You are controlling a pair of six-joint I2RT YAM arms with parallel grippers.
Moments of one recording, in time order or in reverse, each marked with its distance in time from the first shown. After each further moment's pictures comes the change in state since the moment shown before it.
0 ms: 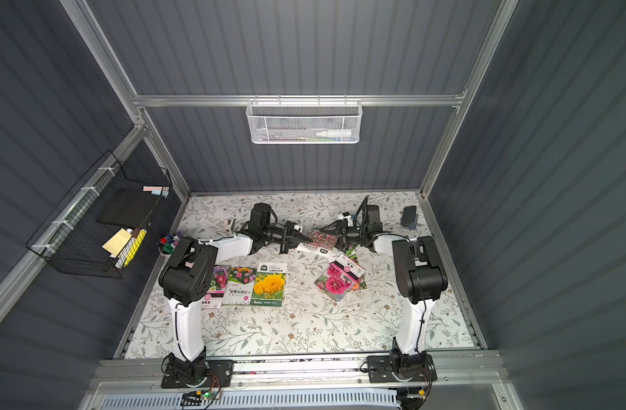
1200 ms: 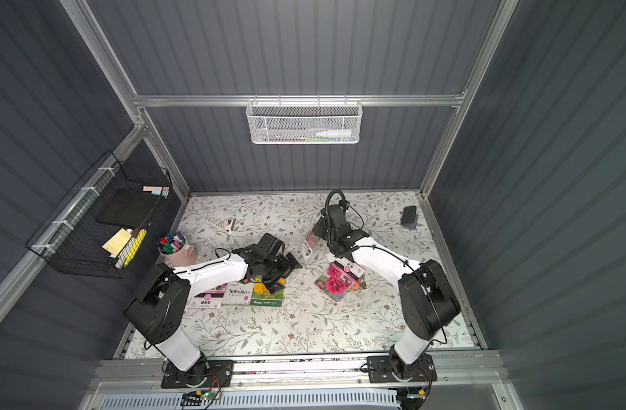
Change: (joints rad) left arm -0.218 -0.382 -0.299 -0.681 -1.157 0.356; right arm 0.391 -0.282 0.058 -0.375 1.421 -0.278
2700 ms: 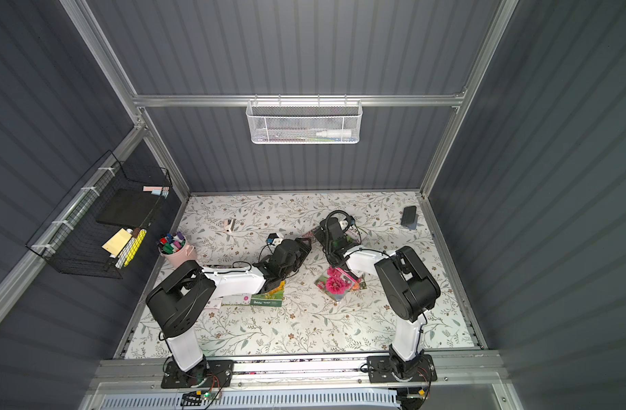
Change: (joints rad) left arm -0.170 0.147 -0.027 0.712 -0.494 -0.085; right arm -0.013 0.170 -0.163 0.397 -0.016 0.344
